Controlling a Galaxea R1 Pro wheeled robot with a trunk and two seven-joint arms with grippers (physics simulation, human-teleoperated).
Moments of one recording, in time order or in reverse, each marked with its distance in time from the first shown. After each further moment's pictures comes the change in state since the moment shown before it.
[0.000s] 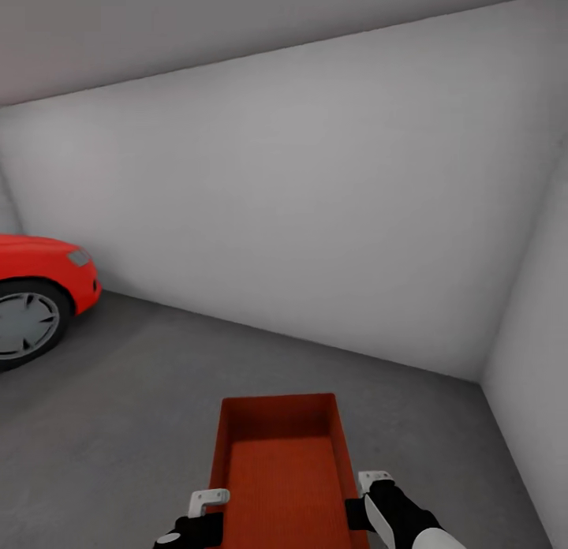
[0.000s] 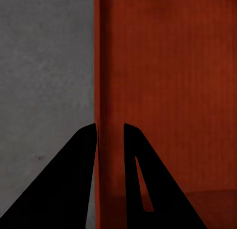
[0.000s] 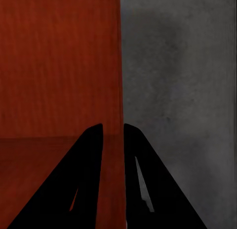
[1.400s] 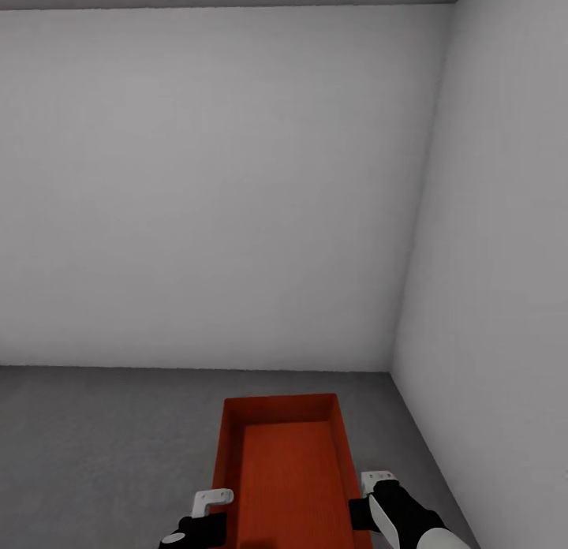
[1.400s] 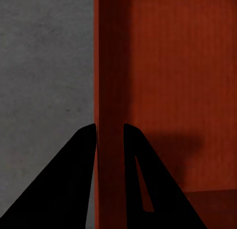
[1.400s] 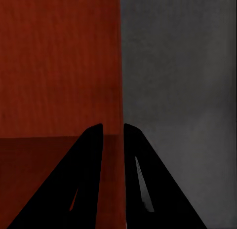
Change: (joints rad) left arm 0.000 -0.016 -0.005 0.000 0.000 0.000 0.020; right arm 0.000 -0.017 0.001 0.001 0.001 -0.001 0.022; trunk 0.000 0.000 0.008
